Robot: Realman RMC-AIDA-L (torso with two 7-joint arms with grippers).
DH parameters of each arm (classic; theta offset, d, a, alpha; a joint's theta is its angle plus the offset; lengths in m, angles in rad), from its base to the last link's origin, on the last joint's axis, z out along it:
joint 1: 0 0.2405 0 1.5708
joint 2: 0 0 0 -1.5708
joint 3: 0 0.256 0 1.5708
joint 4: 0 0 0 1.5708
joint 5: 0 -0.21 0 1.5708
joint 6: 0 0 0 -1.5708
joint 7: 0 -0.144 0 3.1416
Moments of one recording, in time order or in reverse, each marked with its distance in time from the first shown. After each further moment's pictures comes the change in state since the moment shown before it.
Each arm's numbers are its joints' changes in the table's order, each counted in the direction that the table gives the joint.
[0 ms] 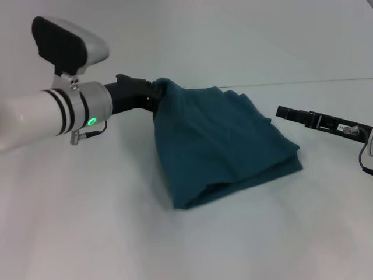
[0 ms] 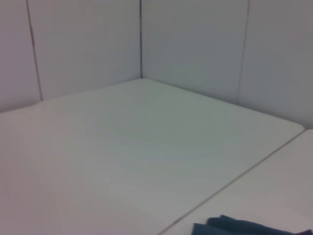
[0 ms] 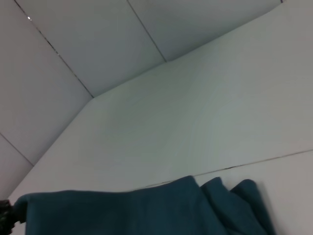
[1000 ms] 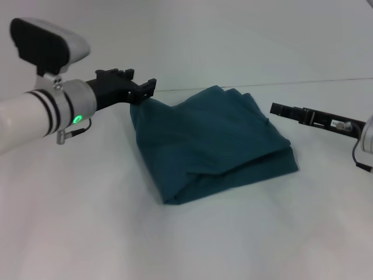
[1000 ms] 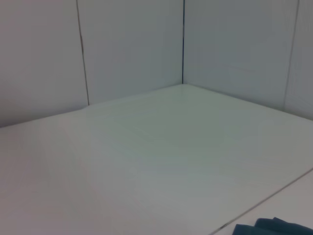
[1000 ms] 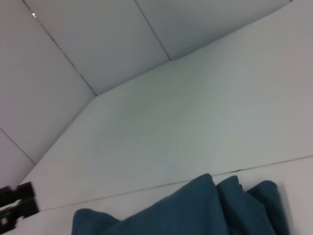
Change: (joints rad) left arm 0.031 0.006 0.008 -0.022 0.053 -0.105 -0.021; right arm 0.022 -0.005 -0.006 -0.005 0.004 0.017 -0.001
